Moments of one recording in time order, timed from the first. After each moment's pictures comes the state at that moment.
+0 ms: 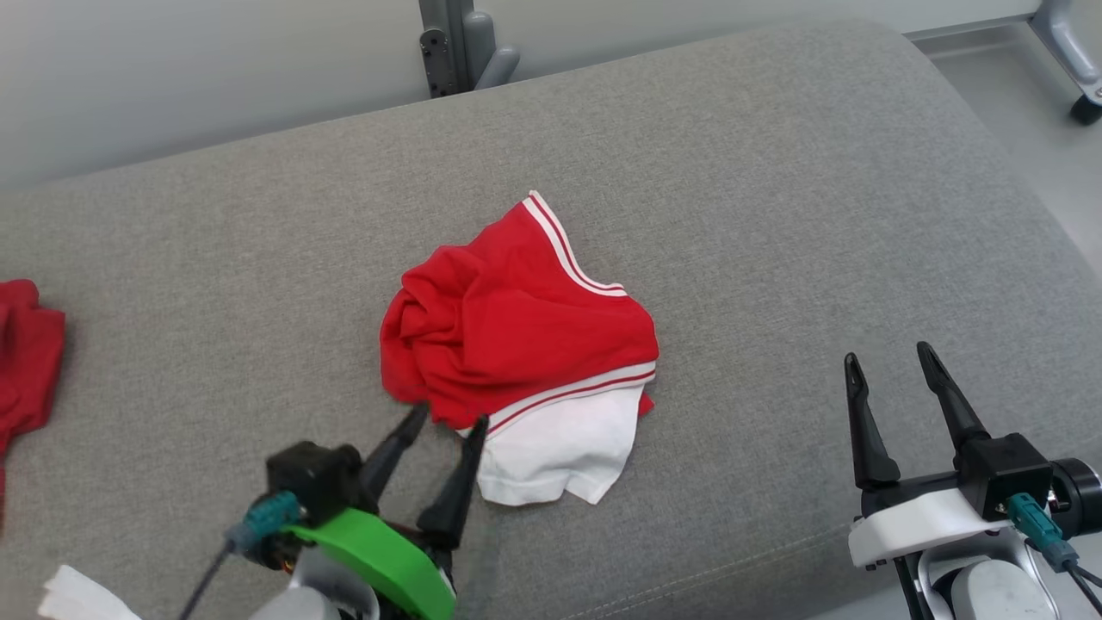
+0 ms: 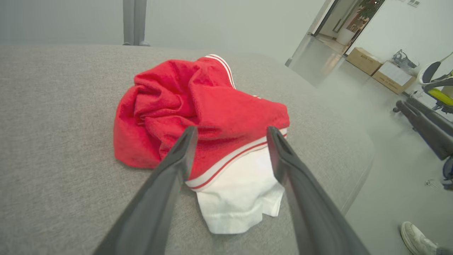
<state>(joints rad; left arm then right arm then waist) -0.27 0.45 -0.78 0.05 -0.92 0.09 -0.19 -0.02 -0.05 -0.04 0.08 -0.02 0.13 -0.26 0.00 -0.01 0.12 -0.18</state>
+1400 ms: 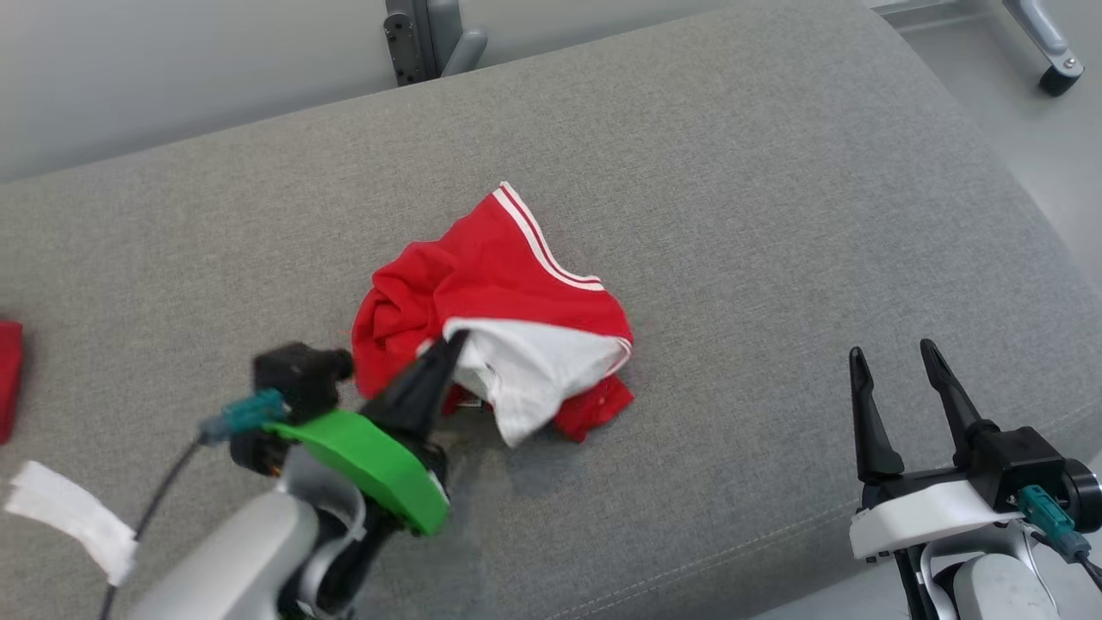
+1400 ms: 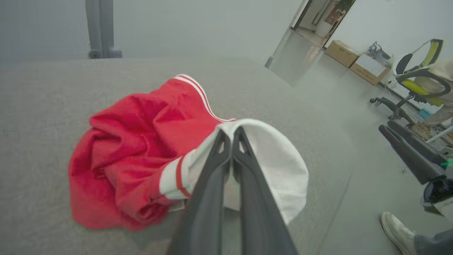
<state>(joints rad) -0.40 0.42 -0.81 0.09 -0.93 0.06 -0.07 -0.04 -0.05 -0.04 0.10 0.05 0.13 -0.26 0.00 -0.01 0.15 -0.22</state>
